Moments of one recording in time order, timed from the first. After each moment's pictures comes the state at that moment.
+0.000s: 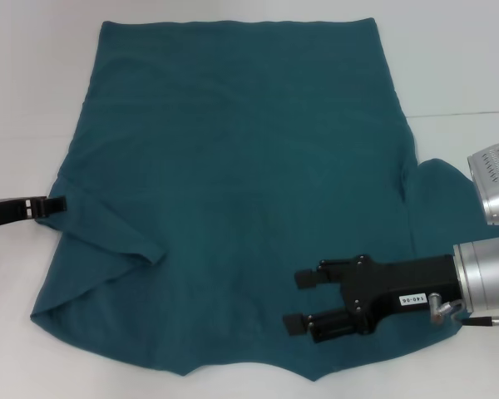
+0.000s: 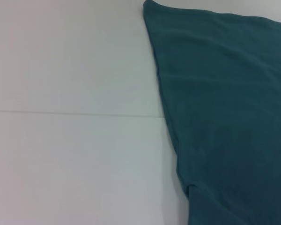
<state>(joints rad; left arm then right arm) -0.67 -2.09 0.85 0.64 2.44 0.58 -2.32 0.59 2.09 -0.80 -0.66 -2.08 -1.59 1.55</state>
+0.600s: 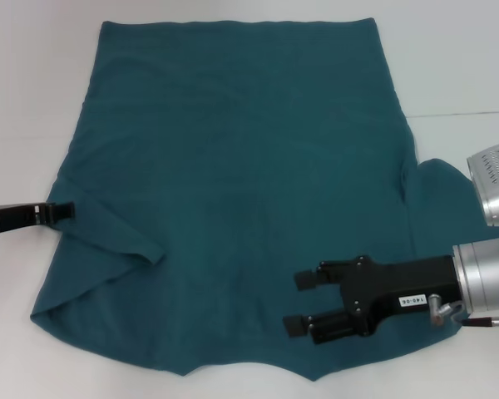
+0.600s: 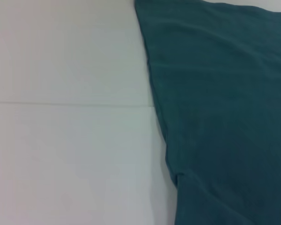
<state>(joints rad) -0.68 -2.09 0.85 0.61 2.44 0.58 -2.31 0.58 2.09 -0.81 -0.66 -2.08 -1.59 1.55</state>
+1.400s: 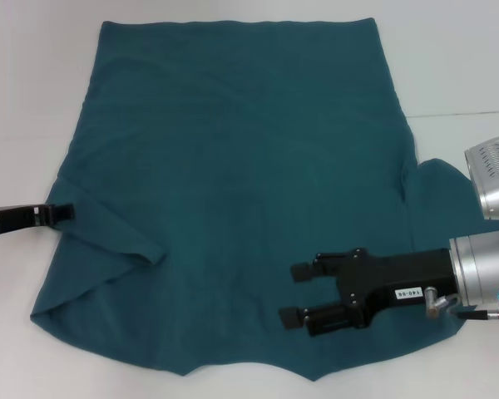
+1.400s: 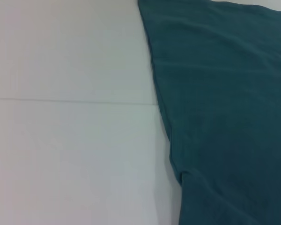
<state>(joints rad) -0.68 -2.09 0.85 0.59 2.44 0.57 -2.31 0.59 2.09 -0.81 -0.66 -2.07 -1.58 1.54</state>
